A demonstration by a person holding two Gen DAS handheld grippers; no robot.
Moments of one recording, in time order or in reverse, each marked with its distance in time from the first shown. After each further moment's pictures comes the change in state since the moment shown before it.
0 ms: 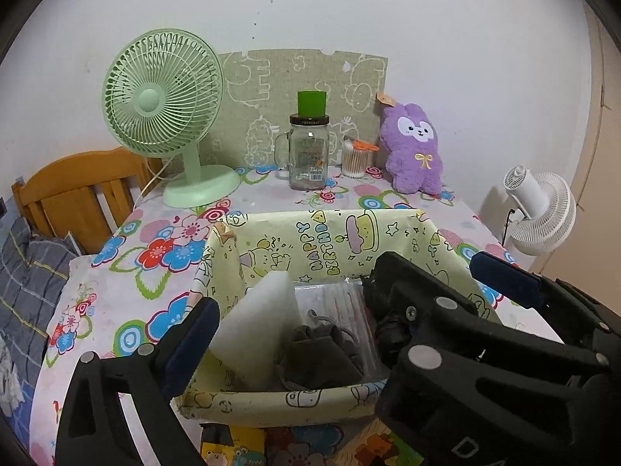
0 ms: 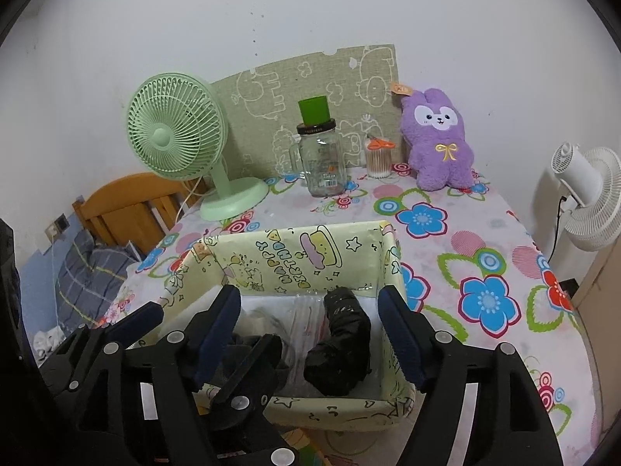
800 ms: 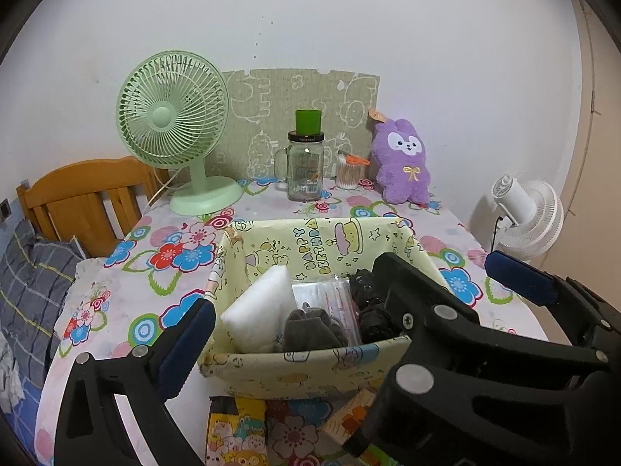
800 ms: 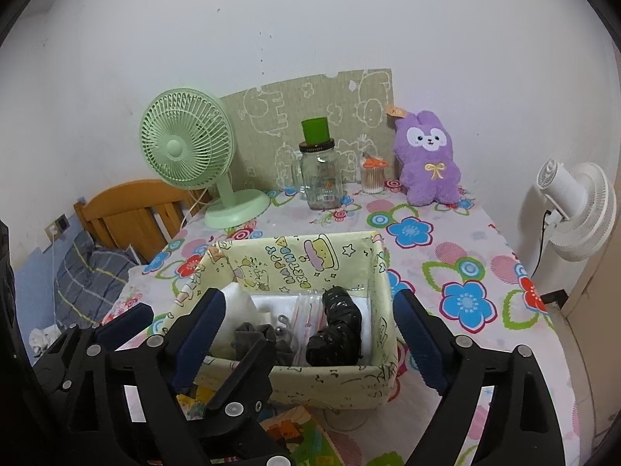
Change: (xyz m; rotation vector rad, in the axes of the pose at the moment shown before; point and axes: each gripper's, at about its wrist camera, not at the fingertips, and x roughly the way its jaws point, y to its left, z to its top) left arm -0.041 -0.002 -0.006 -0.004 -0.042 -0.012; right arm -0.045 0.010 -0.007 -0.032 -0.058 -0.031
